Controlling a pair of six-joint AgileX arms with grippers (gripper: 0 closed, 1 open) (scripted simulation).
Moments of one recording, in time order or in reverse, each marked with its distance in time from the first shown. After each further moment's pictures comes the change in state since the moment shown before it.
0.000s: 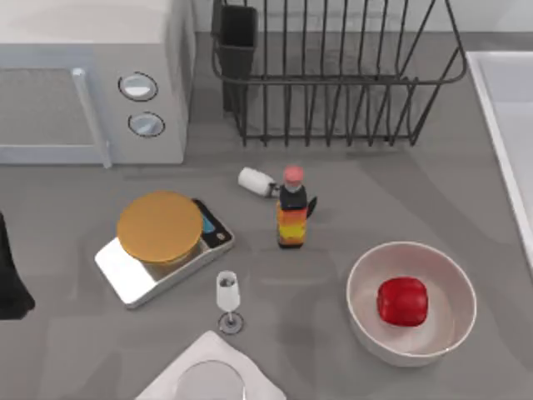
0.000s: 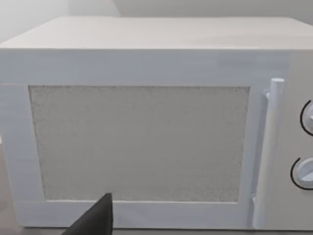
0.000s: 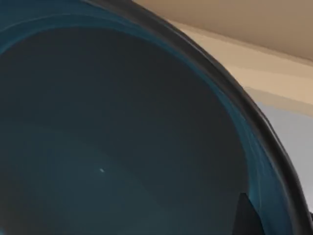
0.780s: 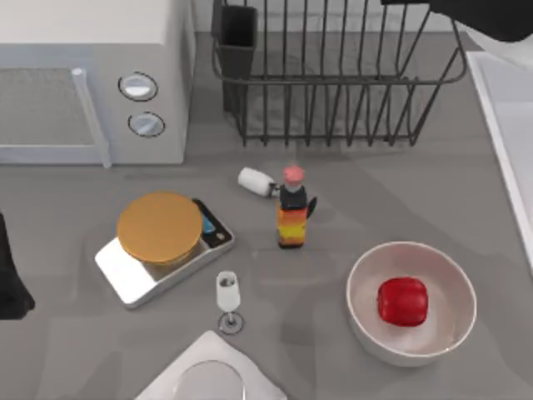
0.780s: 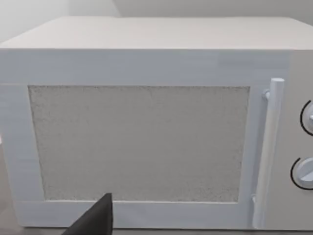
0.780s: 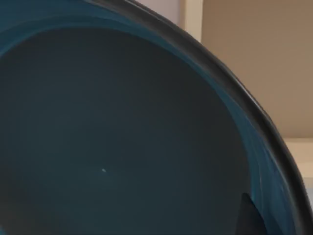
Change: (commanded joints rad) left arm 0.000 0.000 0.000 0.000 0.000 0.000; right arm 0.222 -0.017 -0.008 0.316 0.172 0.111
